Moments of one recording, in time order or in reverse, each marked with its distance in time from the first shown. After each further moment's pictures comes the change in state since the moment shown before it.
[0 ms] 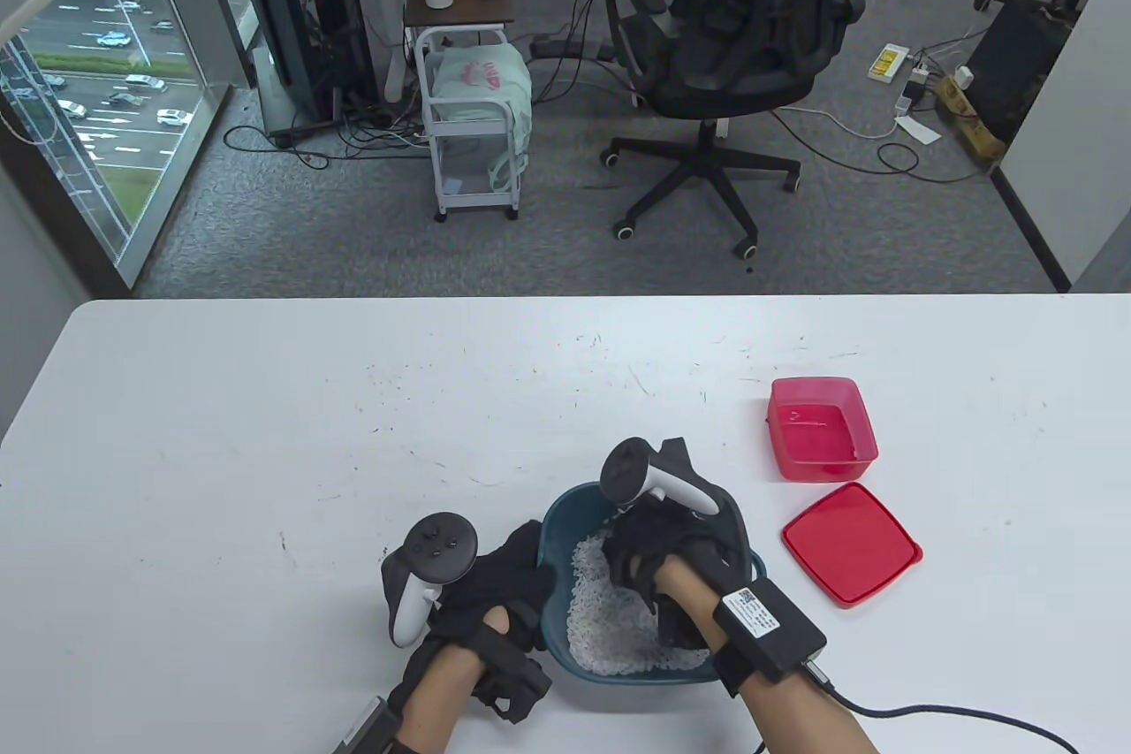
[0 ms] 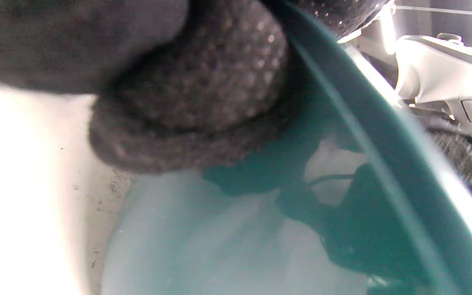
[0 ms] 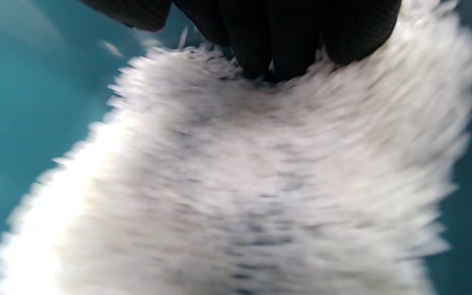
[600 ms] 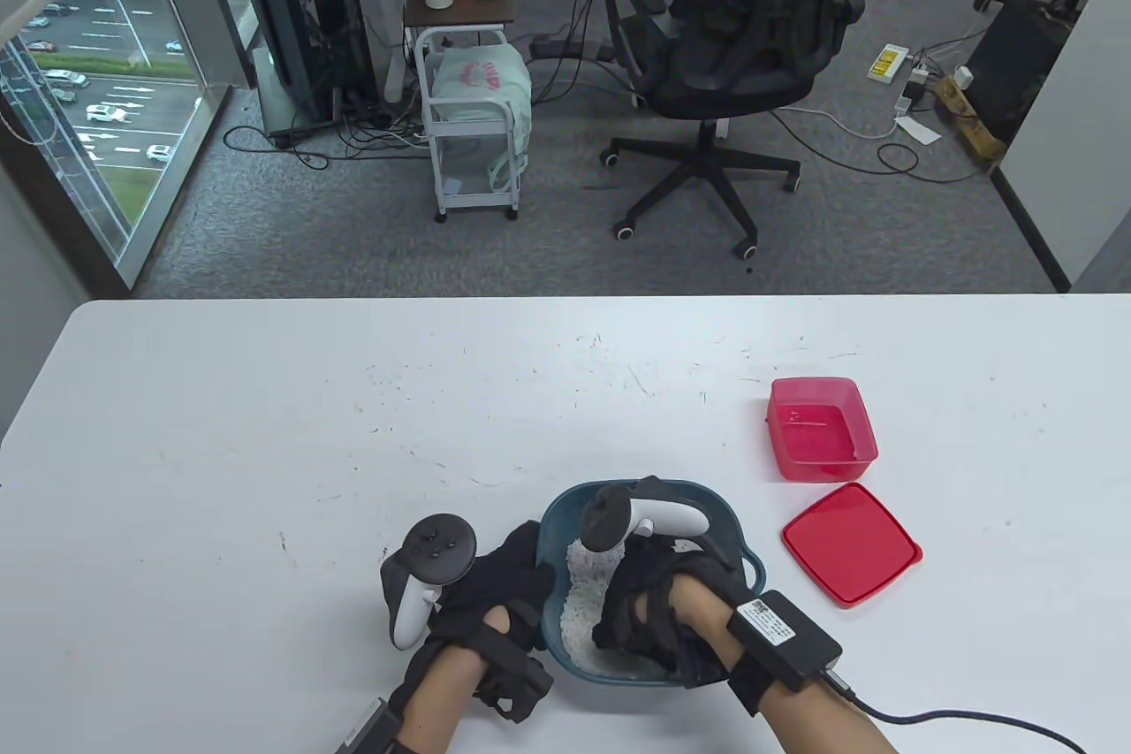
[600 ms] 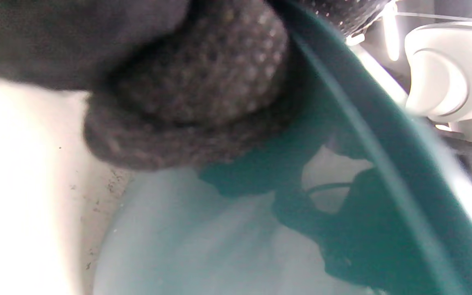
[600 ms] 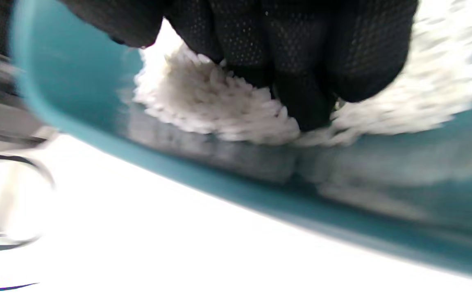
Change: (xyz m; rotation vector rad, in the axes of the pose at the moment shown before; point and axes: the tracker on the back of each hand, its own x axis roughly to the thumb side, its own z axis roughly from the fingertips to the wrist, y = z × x) left_hand -0.001 0.000 0.001 0.010 0.008 0.012; right_hand 0.024 0.035 0.014 0.468 -0.439 -0.228
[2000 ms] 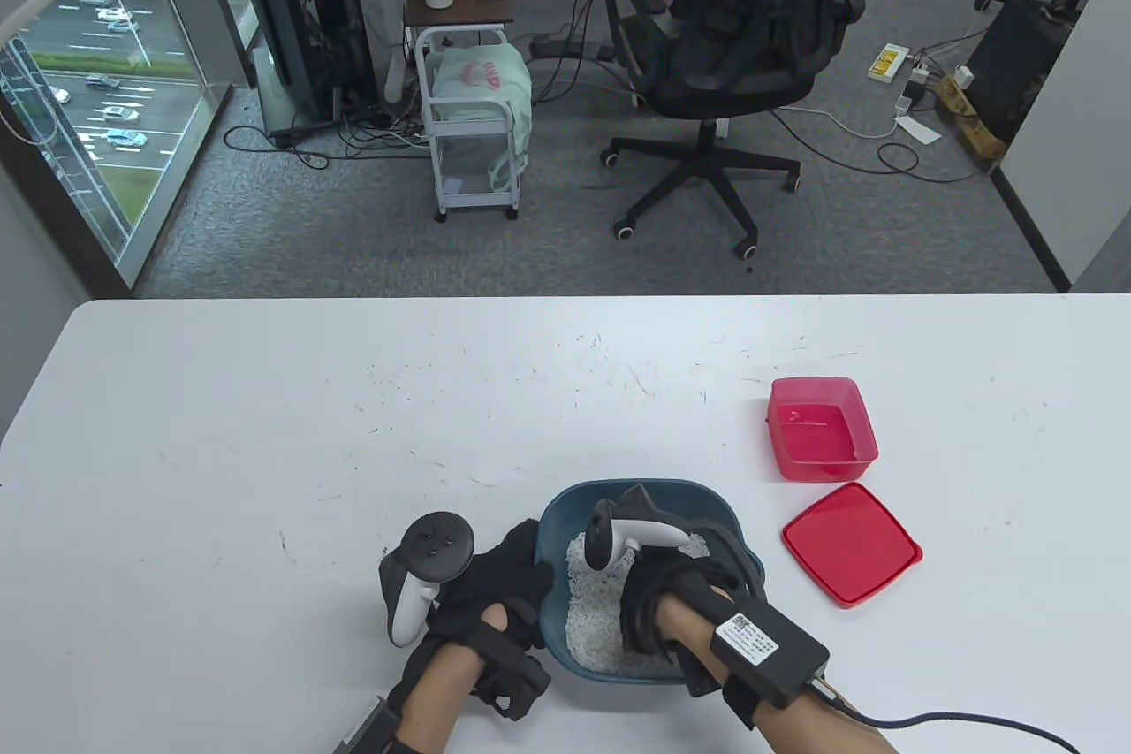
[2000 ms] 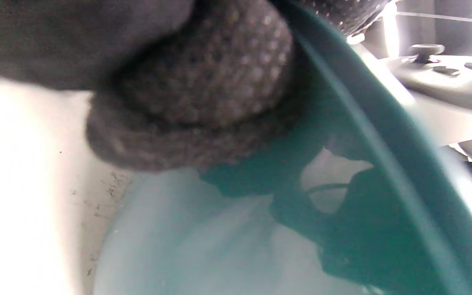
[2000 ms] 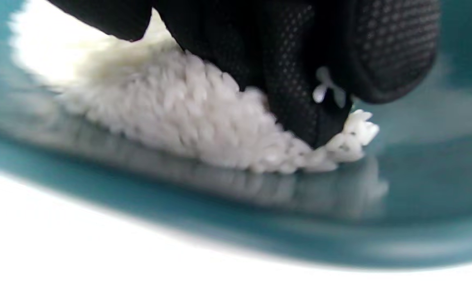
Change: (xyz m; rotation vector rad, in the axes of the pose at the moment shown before) left_hand -0.001 0.002 -0.002 -0.005 -0.001 0.008; right_hand -0.006 0.006 0.001 -0.071 0.336 0.233
